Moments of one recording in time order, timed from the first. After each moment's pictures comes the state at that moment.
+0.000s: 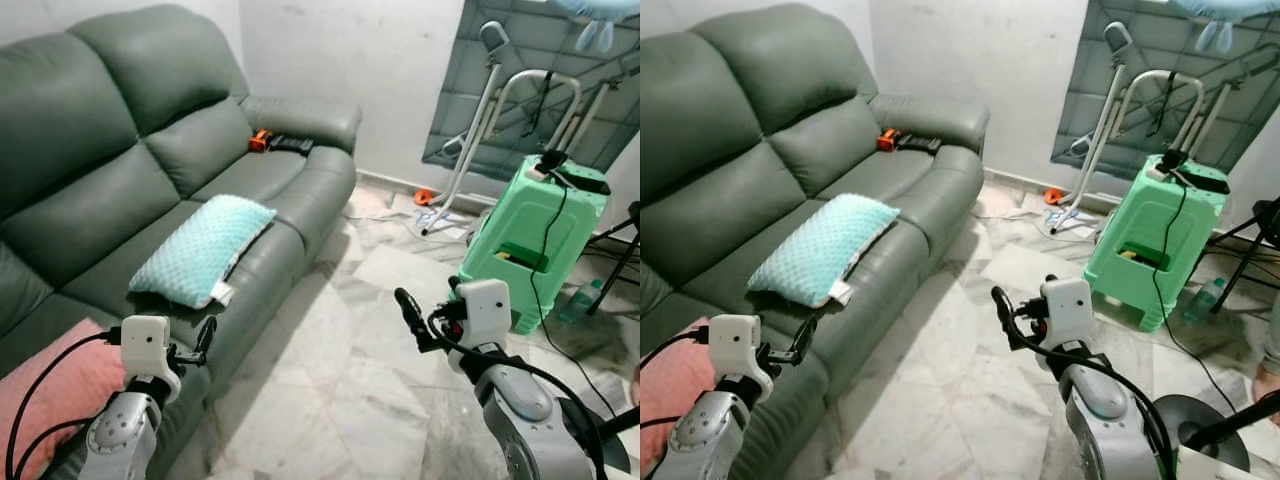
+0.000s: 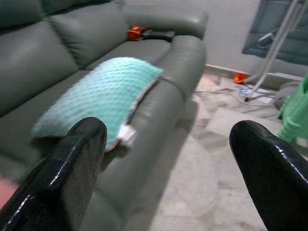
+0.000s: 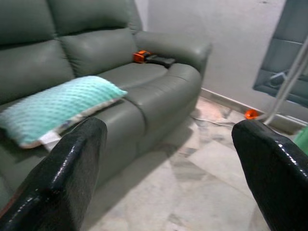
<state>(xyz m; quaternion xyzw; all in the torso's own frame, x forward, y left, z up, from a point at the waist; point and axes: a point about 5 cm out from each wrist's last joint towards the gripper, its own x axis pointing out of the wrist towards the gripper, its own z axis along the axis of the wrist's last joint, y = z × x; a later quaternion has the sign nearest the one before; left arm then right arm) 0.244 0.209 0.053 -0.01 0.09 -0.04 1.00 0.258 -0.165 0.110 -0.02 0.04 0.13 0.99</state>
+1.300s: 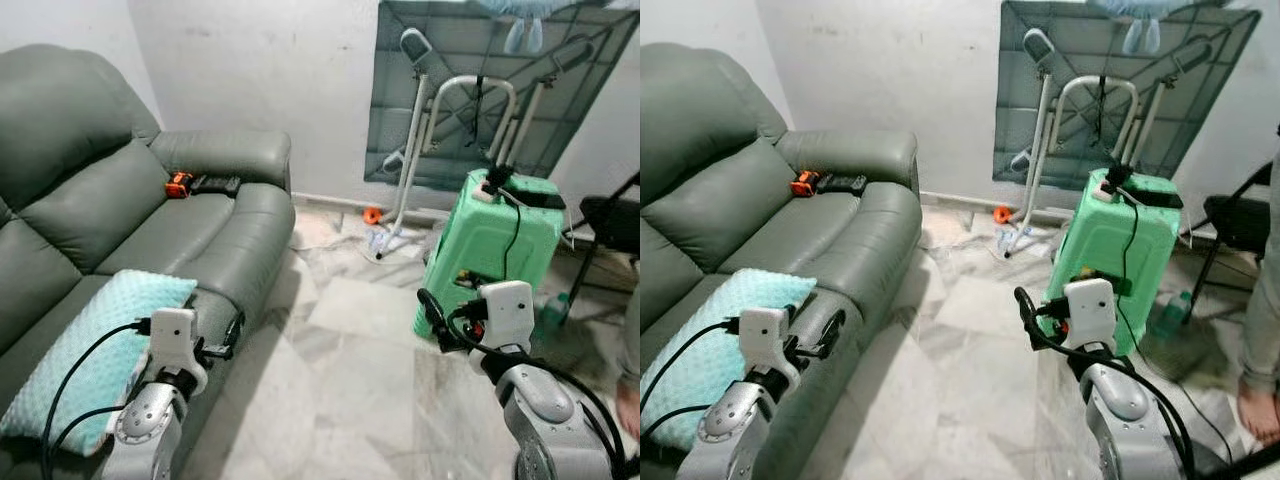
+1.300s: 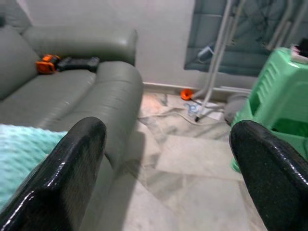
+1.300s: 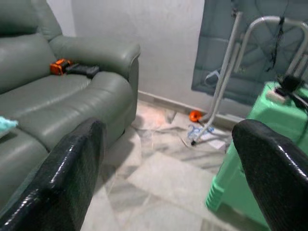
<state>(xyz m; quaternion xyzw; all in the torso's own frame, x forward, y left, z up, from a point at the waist) 0.252 0.188 0.055 -0.03 0.08 -0.07 0.99 0.258 -0.181 0.108 -0.04 0.05 0.10 0.99</state>
